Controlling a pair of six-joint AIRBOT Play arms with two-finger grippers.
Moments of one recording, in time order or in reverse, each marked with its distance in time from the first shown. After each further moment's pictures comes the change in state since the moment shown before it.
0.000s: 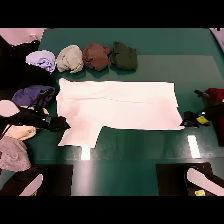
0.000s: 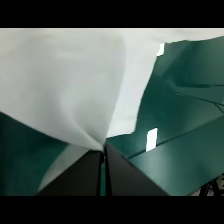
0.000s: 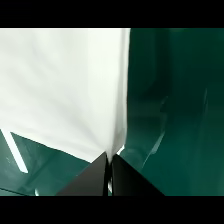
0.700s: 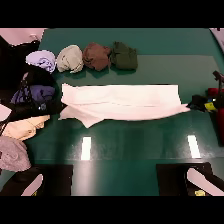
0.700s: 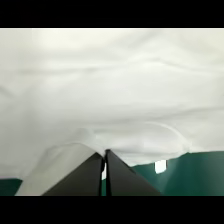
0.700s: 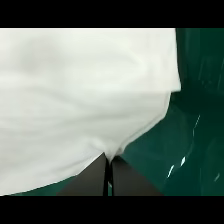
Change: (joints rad) left arm -0.001 0.050 0.002 -0.014 0.447 0.003; right arm 0.007 0.026 0.140 0.114 -0.168 0.033
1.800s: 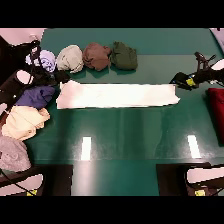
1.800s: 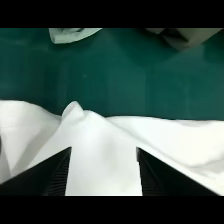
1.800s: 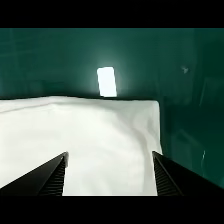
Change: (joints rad) left arm 0.022 -0.559 0.394 0.090 0.273 0.005; right arm 0.137 -0.509 0.446 0.027 -0.157 0.081
